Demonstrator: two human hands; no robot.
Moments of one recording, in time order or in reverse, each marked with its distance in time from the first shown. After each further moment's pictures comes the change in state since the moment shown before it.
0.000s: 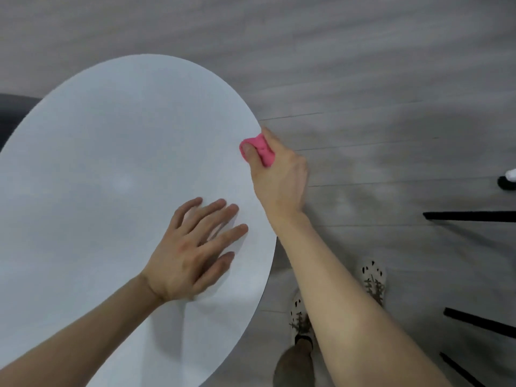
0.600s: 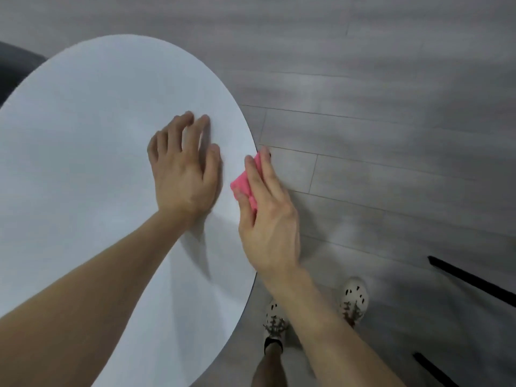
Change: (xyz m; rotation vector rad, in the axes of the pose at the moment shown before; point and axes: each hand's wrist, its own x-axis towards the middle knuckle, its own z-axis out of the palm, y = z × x) left_hand 0.152 -0.076 0.022 0.143 0.266 -0.940; right_hand 0.027 0.010 -0.005 -0.038 -0.398 -0.225
